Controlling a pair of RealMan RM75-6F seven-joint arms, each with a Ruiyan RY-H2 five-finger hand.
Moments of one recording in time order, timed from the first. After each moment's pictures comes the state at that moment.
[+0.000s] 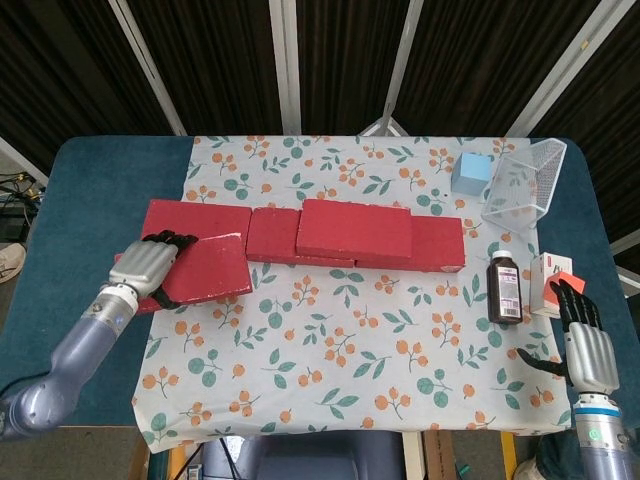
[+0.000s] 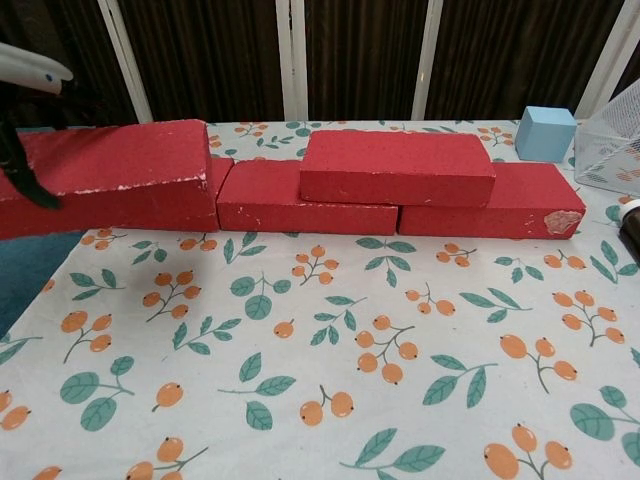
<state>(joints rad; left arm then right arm) -0.88 -0.97 -0.25 -1.94 0.39 0.74 0.73 0.11 -1.23 0.11 -1.61 -1.31 1.40 0.11</state>
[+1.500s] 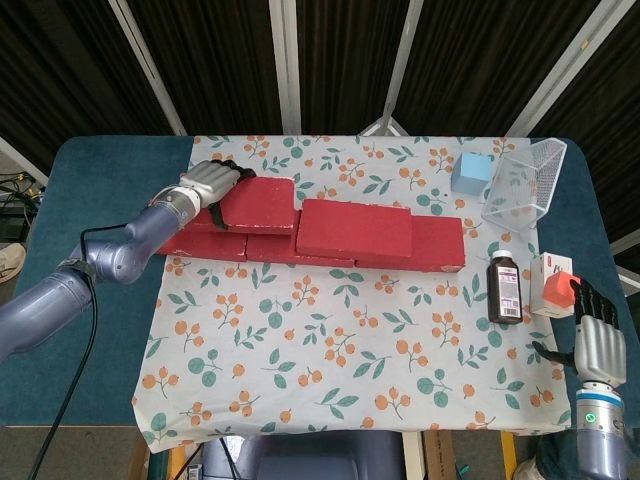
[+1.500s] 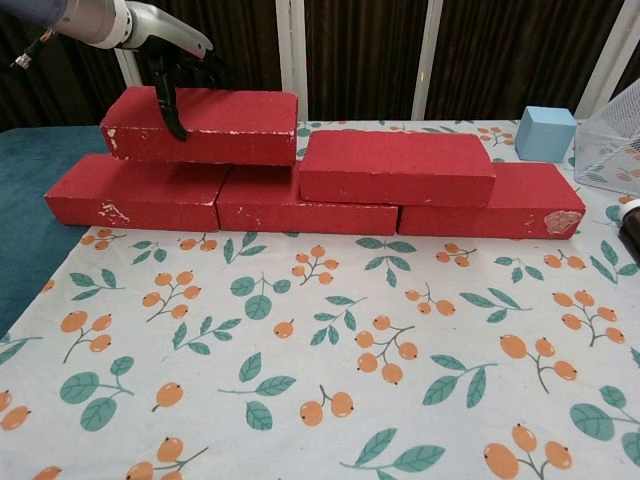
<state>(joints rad) -1.19 -1.39 -0.36 -0.93 0.82 0.06 0.34 0.13 -1.29 0.19 -1.56 -1.11 1.34 -0.05</state>
